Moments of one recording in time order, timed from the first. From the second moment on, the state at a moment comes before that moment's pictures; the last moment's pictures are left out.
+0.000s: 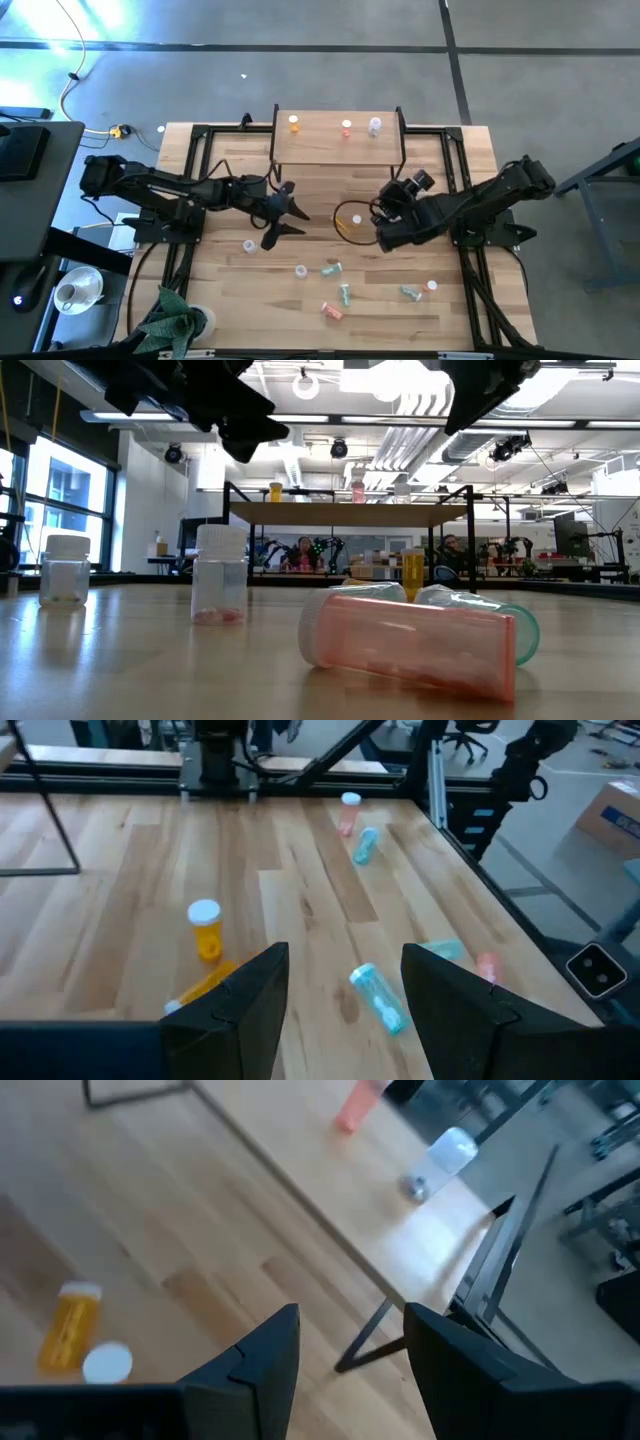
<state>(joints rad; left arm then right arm) 0.11 1.30 0.65 0.26 0.25 -0.02 0.37 1.50 1.29 -1.35 0.99 1.03</state>
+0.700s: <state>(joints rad) -0.05 1.70 0.95 0.13 0.11 0.01 0.43 1.50 1.19 -1.32 1.14 1.30</state>
